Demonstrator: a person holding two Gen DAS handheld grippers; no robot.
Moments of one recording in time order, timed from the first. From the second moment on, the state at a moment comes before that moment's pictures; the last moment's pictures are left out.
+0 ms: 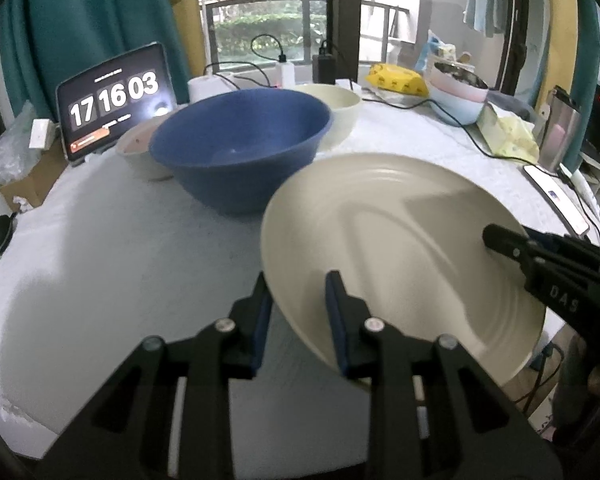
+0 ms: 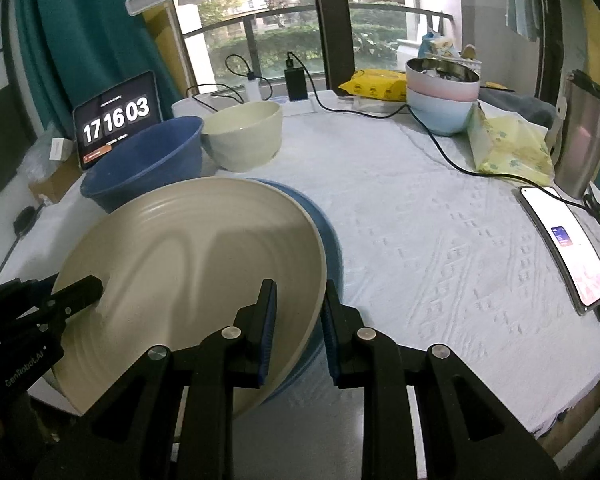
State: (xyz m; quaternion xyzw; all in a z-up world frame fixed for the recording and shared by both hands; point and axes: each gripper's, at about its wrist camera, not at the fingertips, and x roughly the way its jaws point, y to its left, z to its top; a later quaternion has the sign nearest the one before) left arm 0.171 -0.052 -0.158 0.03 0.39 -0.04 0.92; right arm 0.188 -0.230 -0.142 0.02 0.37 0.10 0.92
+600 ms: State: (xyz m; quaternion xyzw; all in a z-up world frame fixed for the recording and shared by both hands) left arm 0.194 -0.062 -0.167 0.03 0.40 -0.05 0.91; right arm 0.212 -0.238 -0.148 0.02 0.39 0.08 0.92
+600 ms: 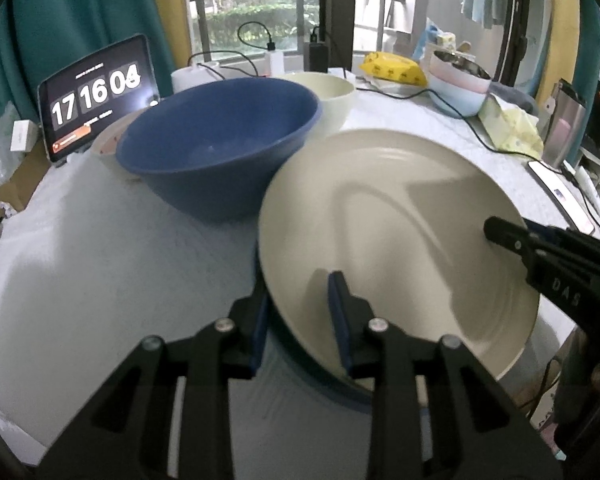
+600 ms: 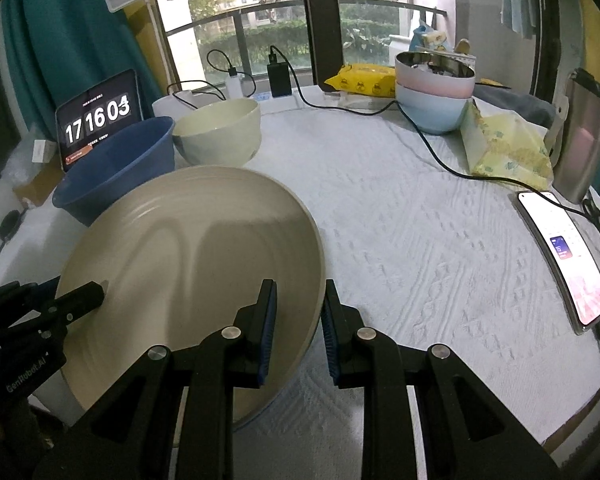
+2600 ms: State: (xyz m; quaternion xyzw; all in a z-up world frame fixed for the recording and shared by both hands) left arm 0.218 -0.046 -0.182 -0.02 0.41 -0.02 0.91; right arm 0.228 -0.245 -0.163 0.06 0.42 0.10 0.90
